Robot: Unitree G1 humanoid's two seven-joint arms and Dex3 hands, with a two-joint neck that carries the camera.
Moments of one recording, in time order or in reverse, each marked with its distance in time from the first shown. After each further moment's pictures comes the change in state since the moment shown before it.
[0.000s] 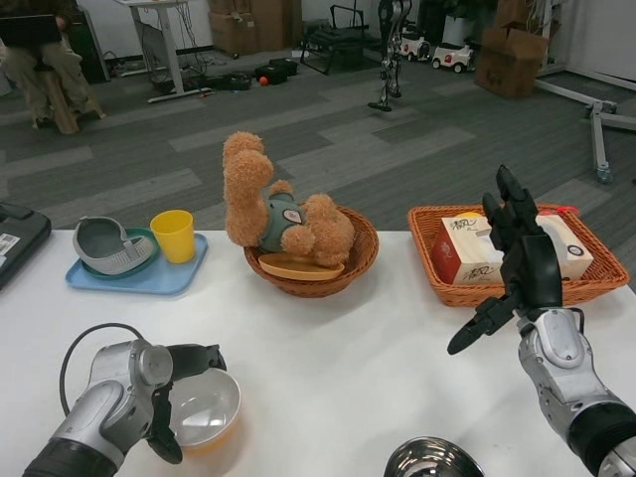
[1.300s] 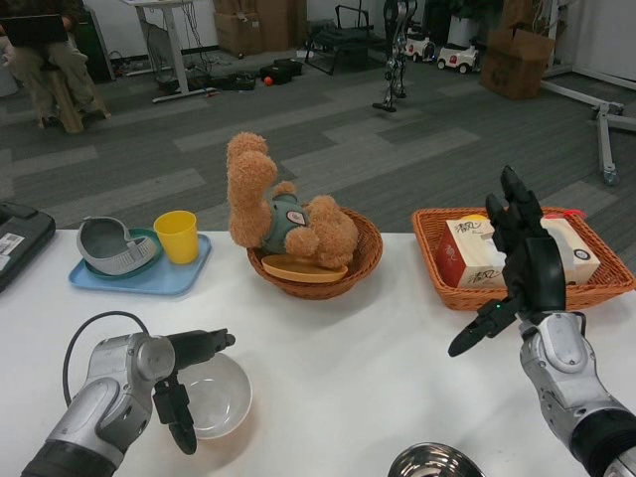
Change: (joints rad) left arm 0.018 -0.009 0.049 -0.104 0.001 -0.049 0.018; right arm 0.006 0.005 -0.005 -0.027 0.011 0.000 0.000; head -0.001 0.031
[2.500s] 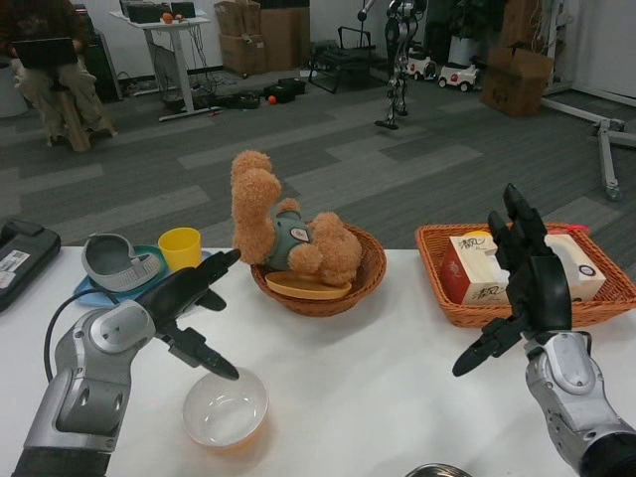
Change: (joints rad) left arm -0.055 -0.120 0.275 -0.215 -0.414 -0.015 0.149; right arm 0.014 -0.001 -0.005 -0.021 0.007 -0.002 0.000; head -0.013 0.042
